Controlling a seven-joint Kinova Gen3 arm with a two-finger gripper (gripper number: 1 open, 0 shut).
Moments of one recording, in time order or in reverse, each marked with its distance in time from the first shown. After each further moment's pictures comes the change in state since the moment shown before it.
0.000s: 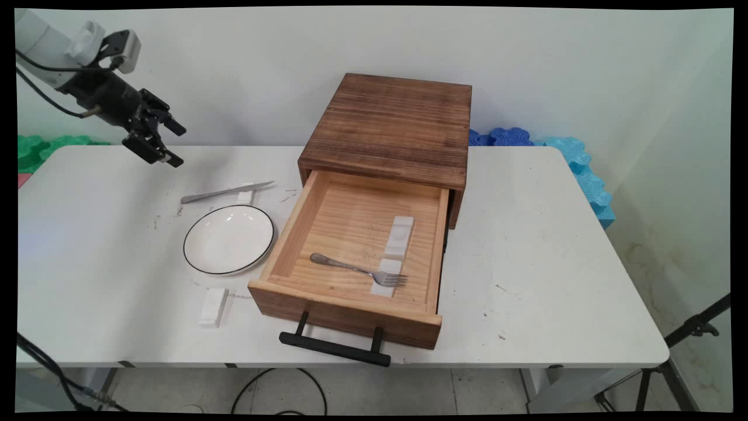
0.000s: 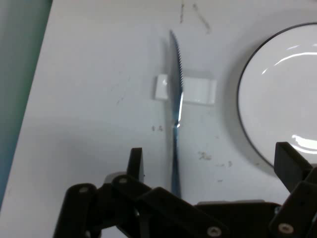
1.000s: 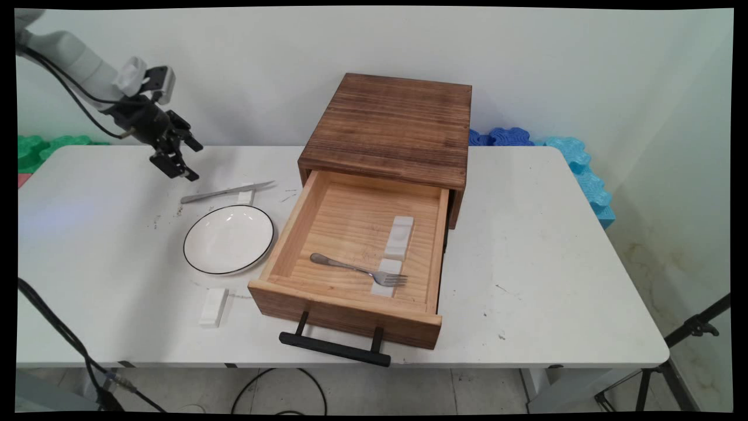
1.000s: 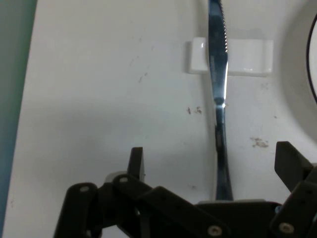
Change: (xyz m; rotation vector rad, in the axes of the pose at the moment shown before) arm -0.015 -0.042 0.076 -0.019 -0.078 0.069
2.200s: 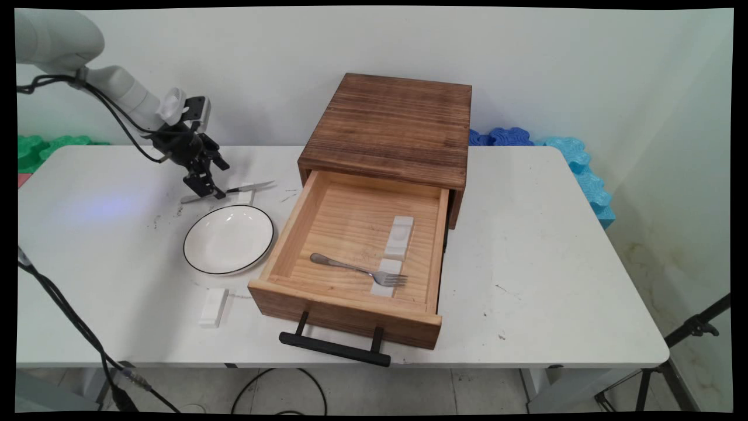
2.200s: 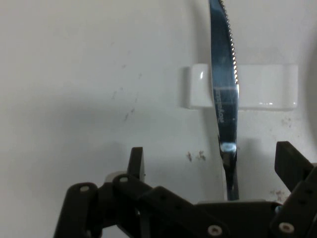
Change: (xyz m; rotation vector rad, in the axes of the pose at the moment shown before) arm 0.017 0.003 0.071 -0.017 -0.016 0.034
